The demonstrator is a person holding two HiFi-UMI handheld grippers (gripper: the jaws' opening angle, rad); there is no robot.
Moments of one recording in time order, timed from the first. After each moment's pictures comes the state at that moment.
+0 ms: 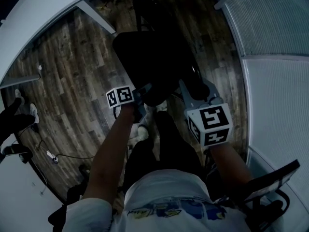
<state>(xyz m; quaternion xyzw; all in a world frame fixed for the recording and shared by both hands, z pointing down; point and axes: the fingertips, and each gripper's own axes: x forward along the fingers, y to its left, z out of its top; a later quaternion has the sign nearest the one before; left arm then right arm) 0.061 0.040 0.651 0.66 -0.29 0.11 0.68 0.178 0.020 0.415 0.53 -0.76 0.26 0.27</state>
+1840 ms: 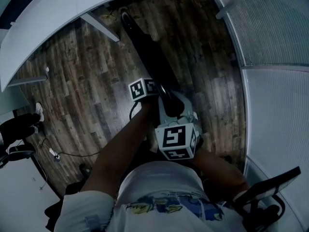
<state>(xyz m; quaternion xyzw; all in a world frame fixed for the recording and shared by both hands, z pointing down) 0.181 0.008 0.598 0.63 -0.33 0.18 0.68 0.161 0.024 0.390 0.51 -0.77 0.20 0.33</state>
